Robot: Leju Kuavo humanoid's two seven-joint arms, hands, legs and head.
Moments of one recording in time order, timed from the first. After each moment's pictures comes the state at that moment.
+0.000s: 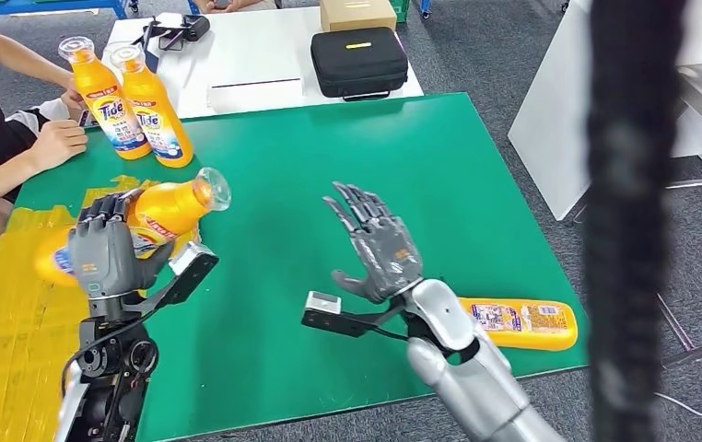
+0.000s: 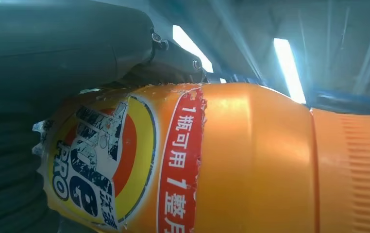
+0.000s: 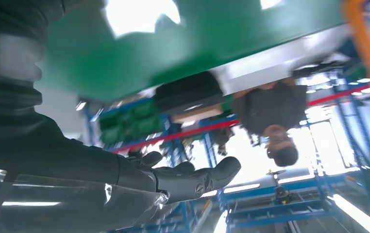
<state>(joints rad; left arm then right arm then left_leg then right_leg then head) -0.27 -0.10 -0.03 -1.34 -1.45 0.70 -0.15 -0.27 -0.06 0.56 -1.48 1.12 -0.34 -0.06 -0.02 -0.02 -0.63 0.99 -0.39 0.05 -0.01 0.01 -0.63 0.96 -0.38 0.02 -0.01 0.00</state>
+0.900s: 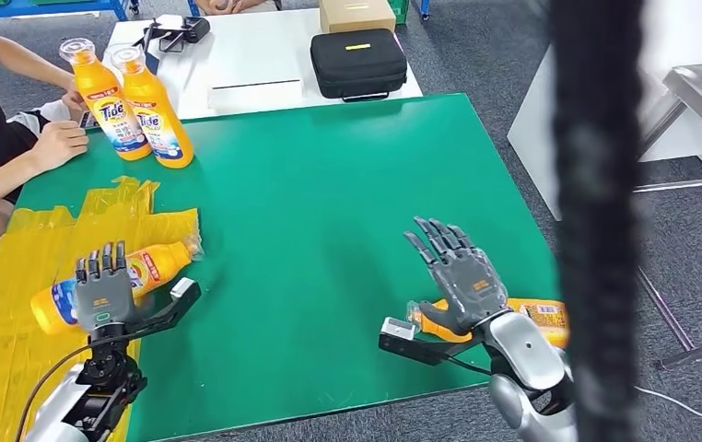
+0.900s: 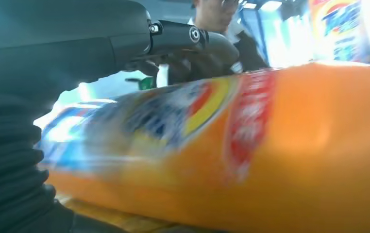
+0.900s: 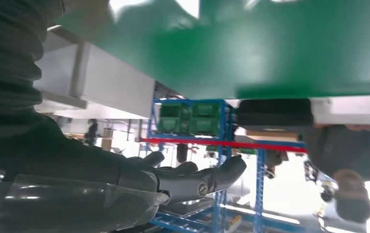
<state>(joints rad) -0.46 0.11 -0.25 -0.58 -1.56 0.67 0.33 -0.02 -0.30 0.39 -1.81 1.23 -0.08 0.05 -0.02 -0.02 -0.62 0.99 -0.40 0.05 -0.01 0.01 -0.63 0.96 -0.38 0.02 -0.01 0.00</state>
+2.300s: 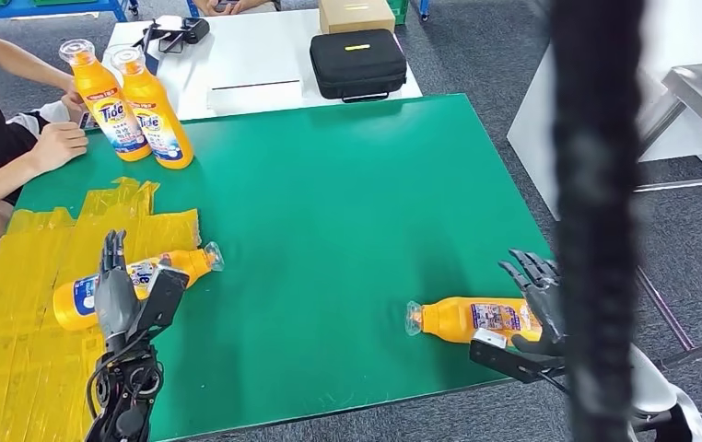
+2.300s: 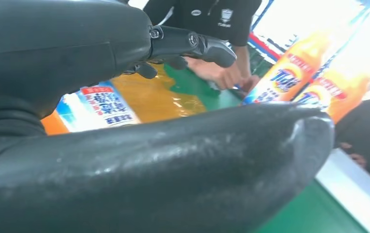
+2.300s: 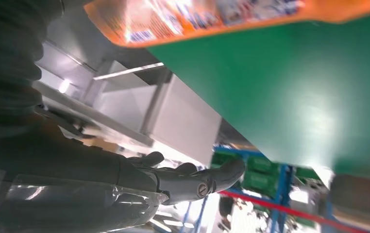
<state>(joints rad) -0.23 -0.14 0.06 -1.09 -0.91 0.62 -0.31 0.21 -0.40 0.01 -1.91 1.16 0.18 -0.05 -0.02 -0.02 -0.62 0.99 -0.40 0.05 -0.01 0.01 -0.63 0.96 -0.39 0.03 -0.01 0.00</state>
